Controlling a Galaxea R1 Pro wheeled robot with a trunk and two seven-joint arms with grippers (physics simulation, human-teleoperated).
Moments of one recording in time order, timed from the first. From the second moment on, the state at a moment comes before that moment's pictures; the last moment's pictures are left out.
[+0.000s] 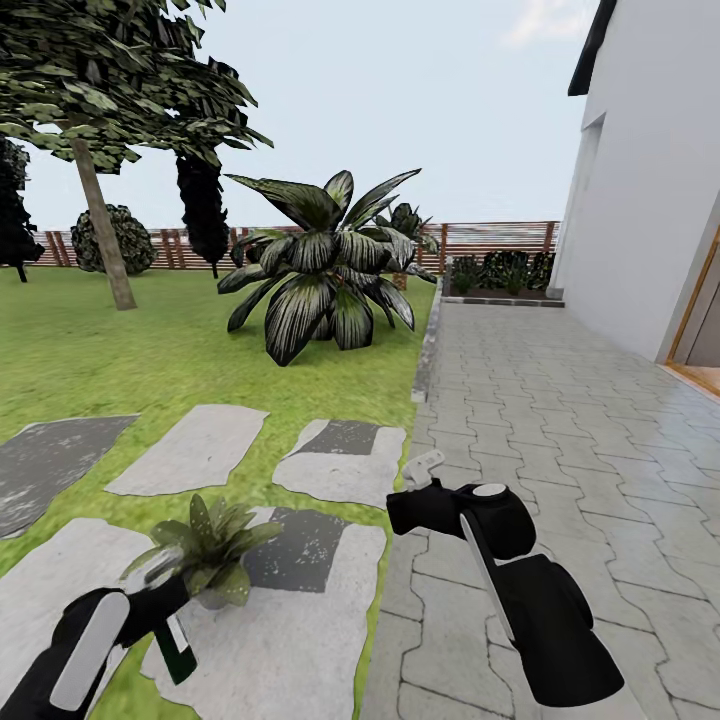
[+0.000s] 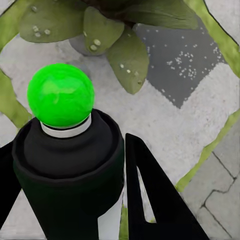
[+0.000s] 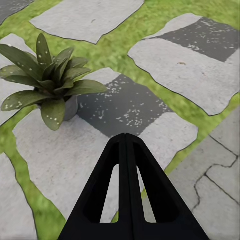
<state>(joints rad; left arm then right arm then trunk) -0.29 0.18 0.16 -1.19 0.80 0.77 0.40 -0.48 0.07 0.24 -1.61 0.20 1.04 0.52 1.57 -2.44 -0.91</state>
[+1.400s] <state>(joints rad) -0.51 0.07 0.11 -0.72 0.80 0.64 0.50 -0.48 0.07 0.24 -1.61 0.20 1.04 0.52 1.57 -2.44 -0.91</state>
